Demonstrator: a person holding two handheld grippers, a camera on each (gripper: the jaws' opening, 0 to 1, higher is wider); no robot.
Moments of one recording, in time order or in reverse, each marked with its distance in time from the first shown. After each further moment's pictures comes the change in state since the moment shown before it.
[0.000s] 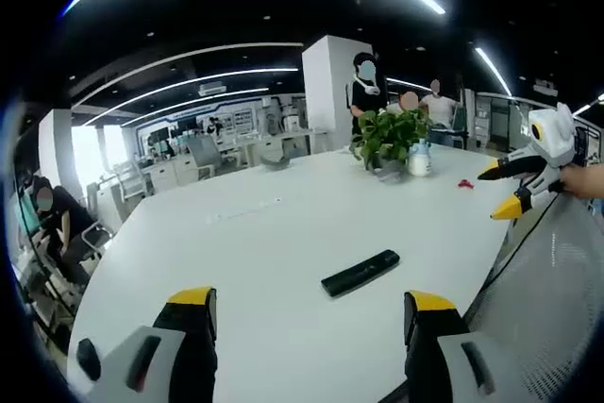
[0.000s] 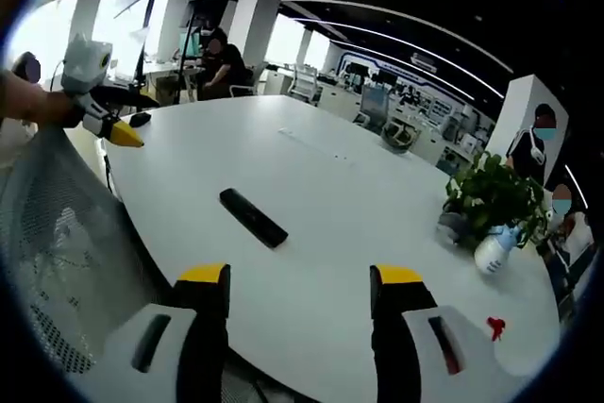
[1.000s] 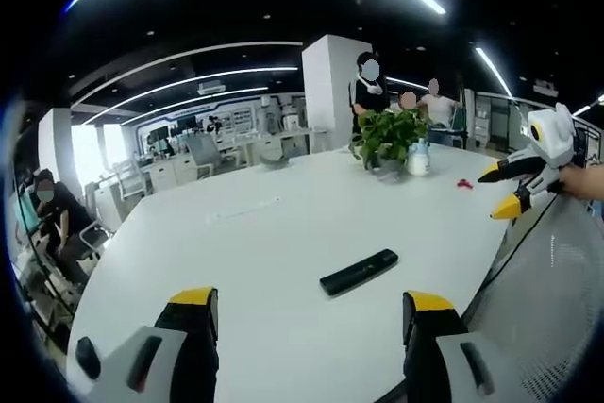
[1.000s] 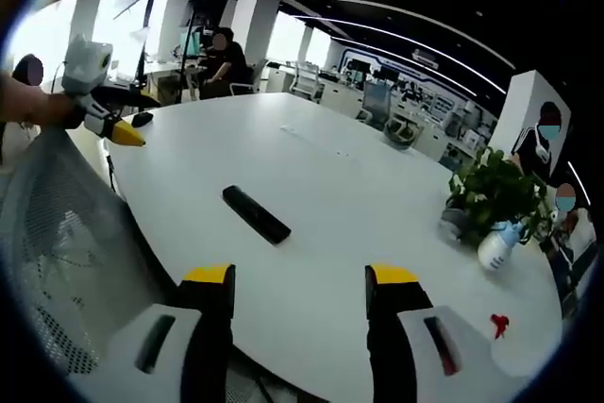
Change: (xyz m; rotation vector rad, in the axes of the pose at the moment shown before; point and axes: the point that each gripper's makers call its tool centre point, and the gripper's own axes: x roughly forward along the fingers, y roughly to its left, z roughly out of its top) left arm -0.001 -0.002 0.000 -0.003 0.004 -0.002; right arm -0.003 0.001 -0.003 0.011 0.005 0.024
